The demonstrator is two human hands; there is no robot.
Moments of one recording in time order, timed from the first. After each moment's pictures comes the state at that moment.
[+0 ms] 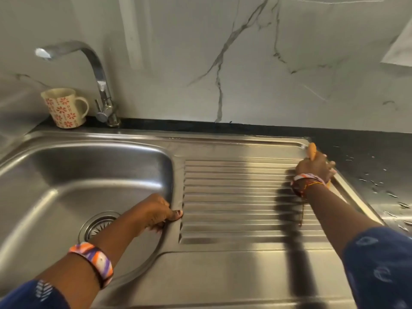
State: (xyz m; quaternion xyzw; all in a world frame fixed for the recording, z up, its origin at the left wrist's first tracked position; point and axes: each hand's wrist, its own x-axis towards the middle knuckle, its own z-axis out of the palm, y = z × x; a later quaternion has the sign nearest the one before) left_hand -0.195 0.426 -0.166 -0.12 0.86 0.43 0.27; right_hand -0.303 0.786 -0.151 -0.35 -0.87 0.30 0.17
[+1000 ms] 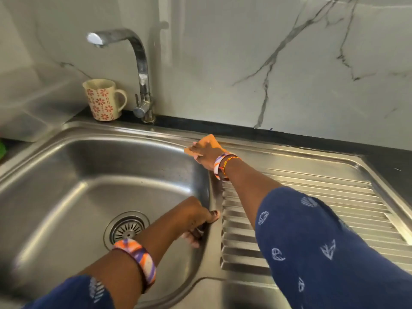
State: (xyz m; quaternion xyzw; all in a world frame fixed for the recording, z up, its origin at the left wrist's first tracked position) left_hand -0.222 0.430 -0.169 -0.20 0.78 0.49 0.33; right_hand -0.360 0.485 -0.152 0.14 -0.90 0.35 -0.22
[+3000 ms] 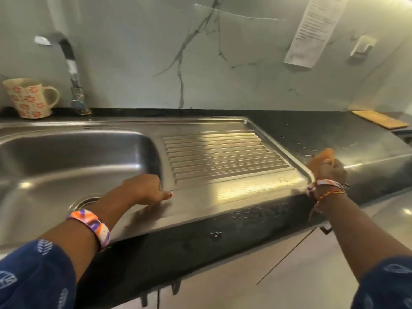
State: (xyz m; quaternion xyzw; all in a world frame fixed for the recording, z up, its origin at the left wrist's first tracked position) left_hand -0.103 0.398 -0.132 0.16 0.96 0.08 0.21; right_hand -0.041 0.788 -0.111 -0.42 -0.72 0.41 0.36
